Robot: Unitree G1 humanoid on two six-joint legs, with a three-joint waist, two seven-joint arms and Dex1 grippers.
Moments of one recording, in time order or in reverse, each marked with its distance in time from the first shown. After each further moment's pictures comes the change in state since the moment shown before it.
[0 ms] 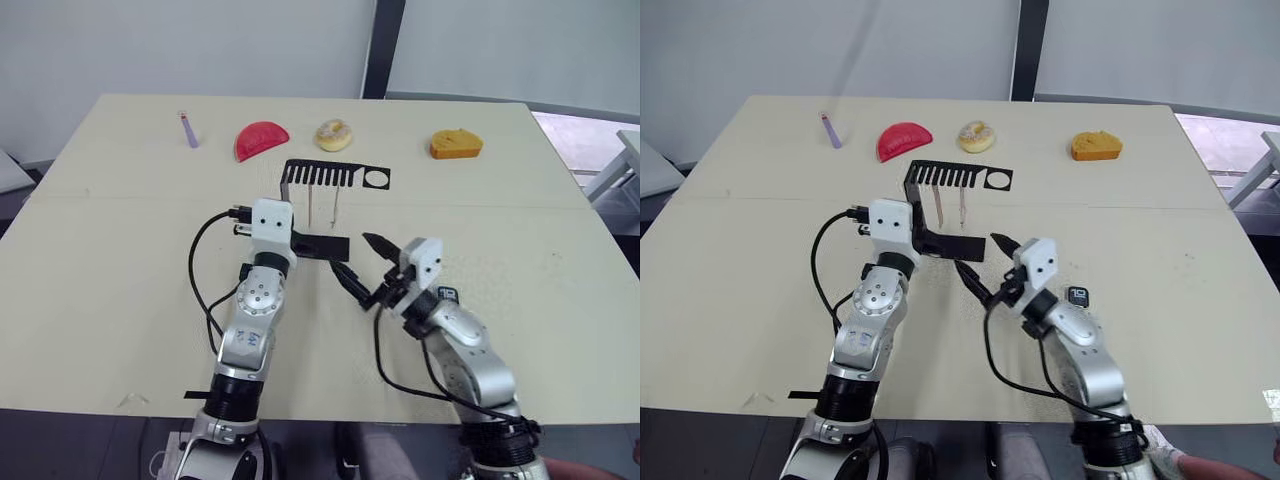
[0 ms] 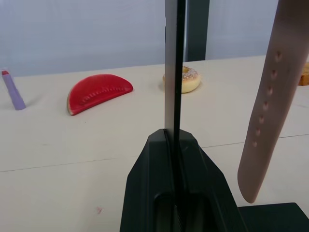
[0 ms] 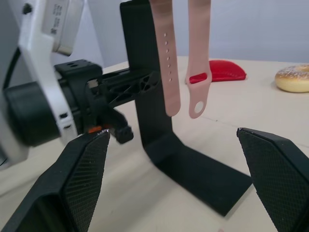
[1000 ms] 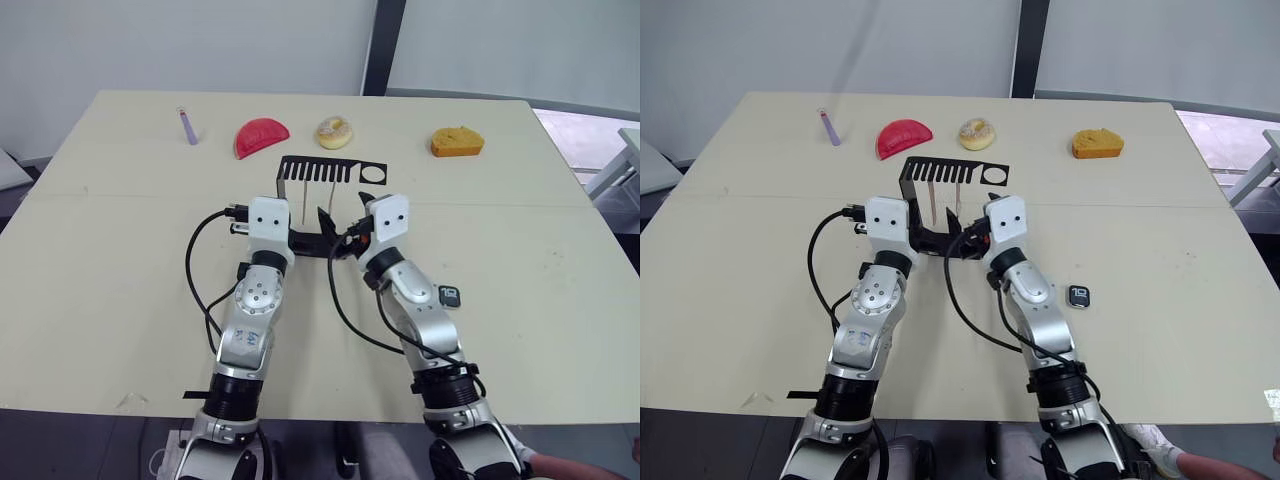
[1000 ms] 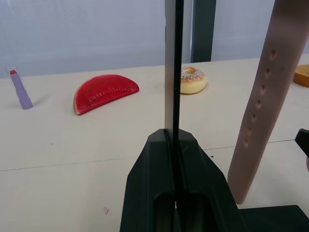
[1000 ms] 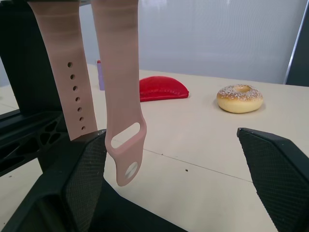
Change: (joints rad) left arm -0.002 -0.001 0.004 -0.004 0.001 -0.001 -0.001; right arm -0.257 0.158 -0.014 0.298 -0.168 -0.086 -0.244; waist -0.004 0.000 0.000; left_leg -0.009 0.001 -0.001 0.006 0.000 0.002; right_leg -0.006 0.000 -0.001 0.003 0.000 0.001
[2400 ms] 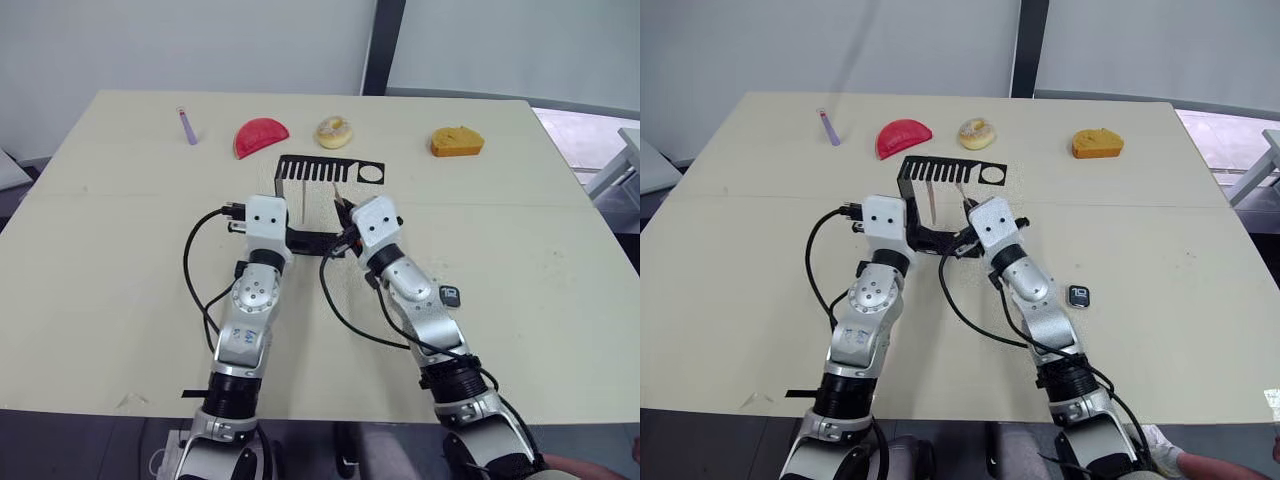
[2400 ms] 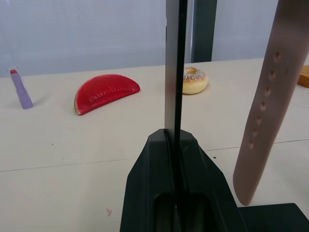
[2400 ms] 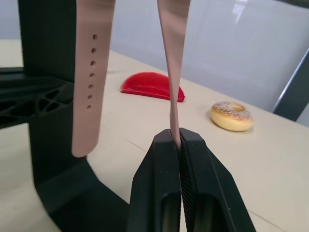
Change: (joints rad) left arm -0.008 0.000 0.018 0.002 -0.004 0.003 -0.016; right arm -0.035 -0.112 0.078 0.043 -0.188 -0.083 -0.004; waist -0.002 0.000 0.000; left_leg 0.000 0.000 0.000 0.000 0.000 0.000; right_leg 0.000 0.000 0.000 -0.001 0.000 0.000
